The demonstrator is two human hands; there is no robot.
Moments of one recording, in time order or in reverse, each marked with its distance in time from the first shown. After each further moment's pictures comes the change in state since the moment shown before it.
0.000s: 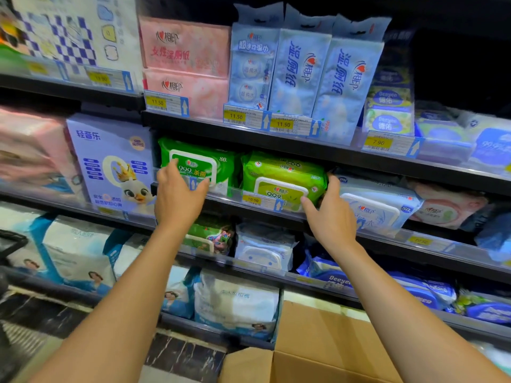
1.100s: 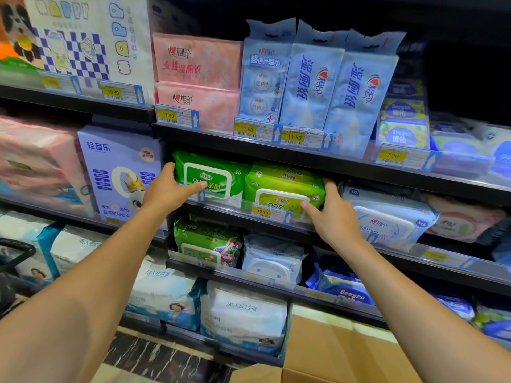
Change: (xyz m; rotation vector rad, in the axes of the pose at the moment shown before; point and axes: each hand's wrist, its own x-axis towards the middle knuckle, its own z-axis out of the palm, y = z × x) left_hand 0.076 -0.035 -0.022 -0.029 -0.257 -0.018; right_hand 0.027 -0.012 0.005 0.062 -0.123 -0.109
